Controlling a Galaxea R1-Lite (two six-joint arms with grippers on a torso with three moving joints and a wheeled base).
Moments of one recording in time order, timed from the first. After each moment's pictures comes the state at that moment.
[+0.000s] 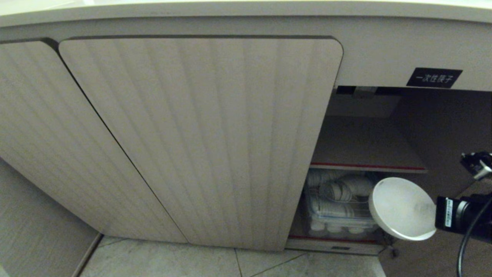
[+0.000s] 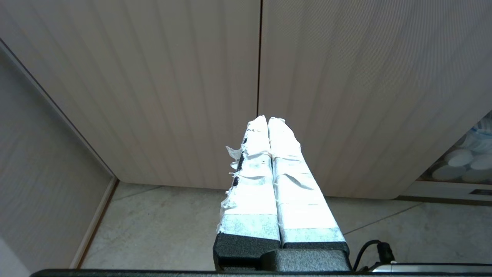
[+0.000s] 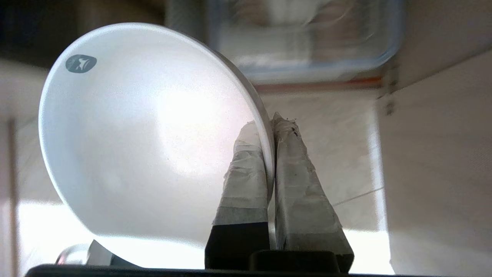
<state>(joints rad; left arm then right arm) 0.00 0.00 0.00 0.00 -0.01 -0.02 0.06 1.25 -0.52 -0.11 0.09 0.26</state>
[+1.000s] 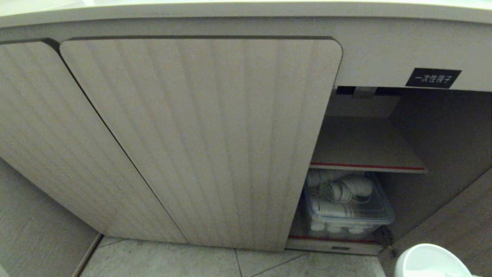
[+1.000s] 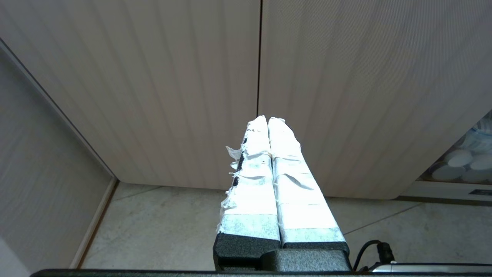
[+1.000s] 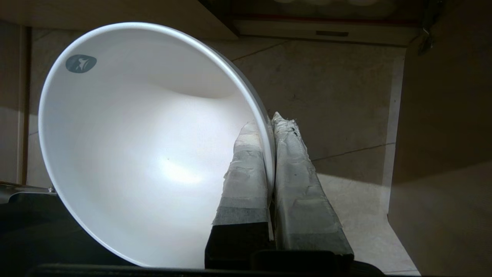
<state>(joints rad) 0.00 0.00 0.00 0.00 -0.01 -0.02 0.06 0.86 -0.34 0.18 0.22 0.15</state>
